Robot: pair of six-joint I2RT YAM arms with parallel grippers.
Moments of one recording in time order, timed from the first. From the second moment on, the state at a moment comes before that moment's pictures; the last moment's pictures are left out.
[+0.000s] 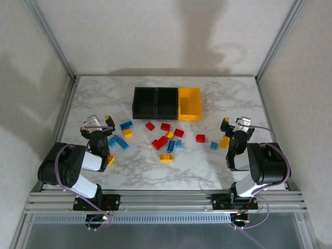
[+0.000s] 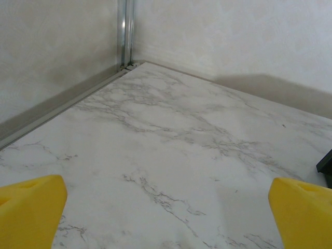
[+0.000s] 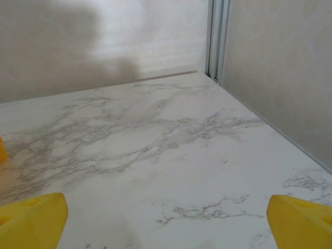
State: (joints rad) left arm -0.10 1.54 0.20 1.22 -0.48 -0.21; right arm 0.06 1.55 0.19 1.21 0.31 0.09
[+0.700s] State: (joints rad) left arm -0.04 1.20 0.61 0.55 -0.36 -0.54; right arm -0.01 1.19 0.66 0.42 0.22 0.43
